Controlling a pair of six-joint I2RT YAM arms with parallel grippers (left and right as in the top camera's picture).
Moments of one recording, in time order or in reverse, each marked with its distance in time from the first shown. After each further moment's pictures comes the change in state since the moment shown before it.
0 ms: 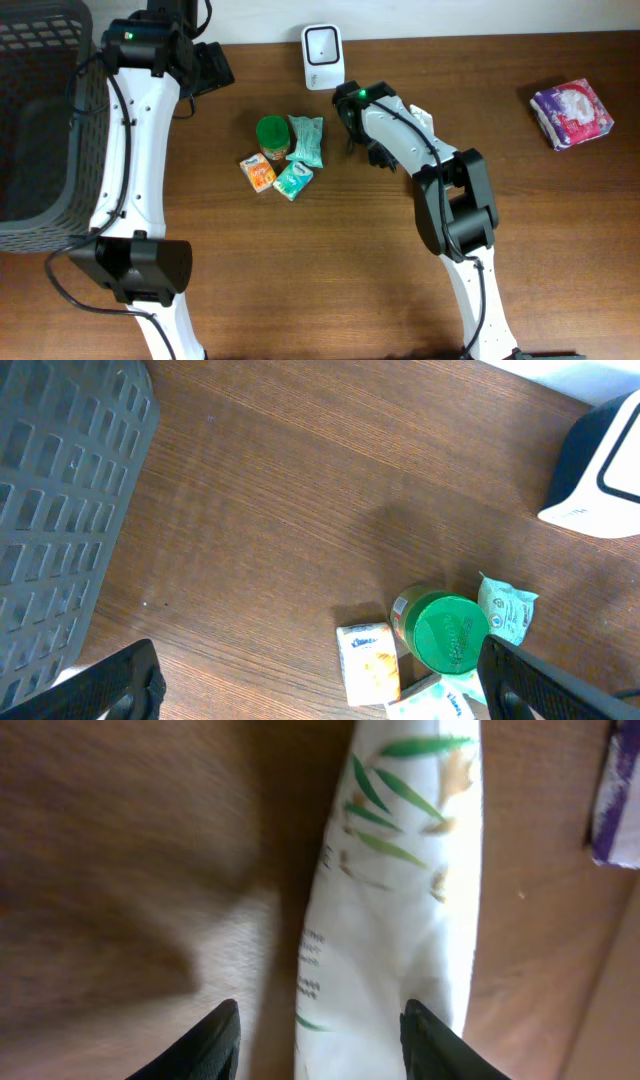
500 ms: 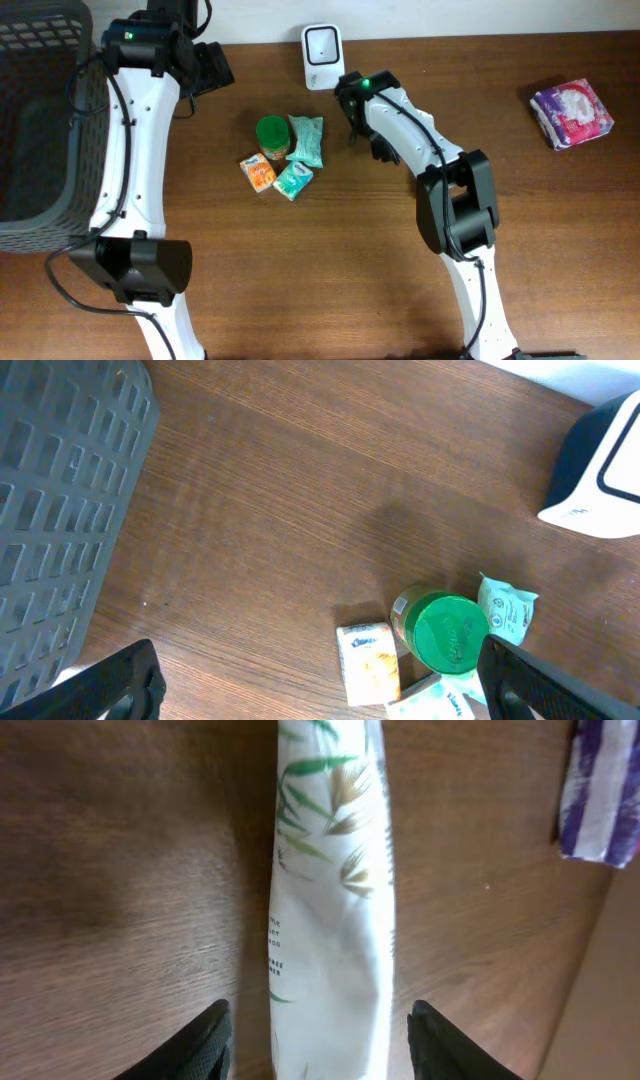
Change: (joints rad) left arm 0.000 0.000 0.000 0.000 0.000 0.000; right arm -0.010 0.005 0.069 -0.064 0.003 0.000
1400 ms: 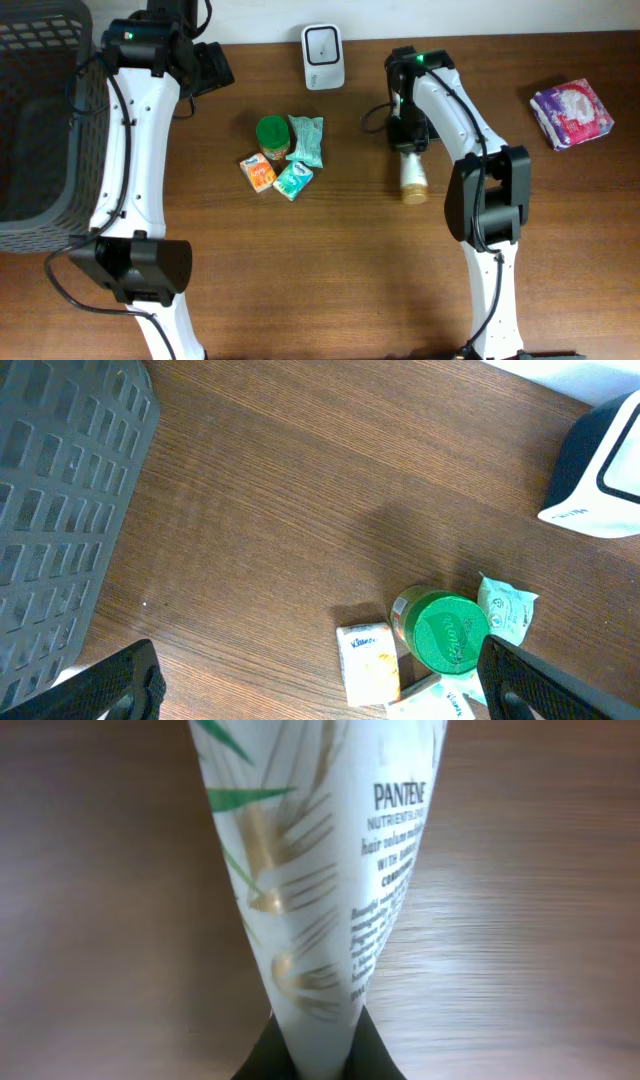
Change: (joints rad) left arm 0.000 0.000 0.000 0.000 0.000 0.000; right arm -0.174 -0.007 0.120 -0.056 -0.655 -0.270
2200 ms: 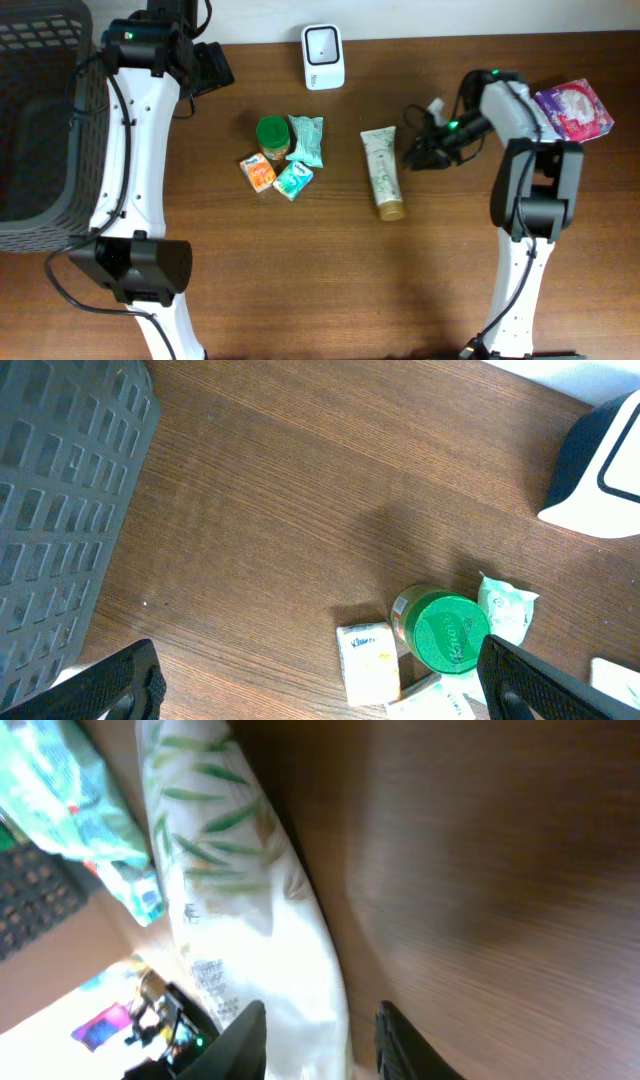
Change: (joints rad) left arm 0.000 0.000 0.000 0.000 0.000 0.000; right arm -0.307 0.018 -0.211 0.057 -0.705 -0.181
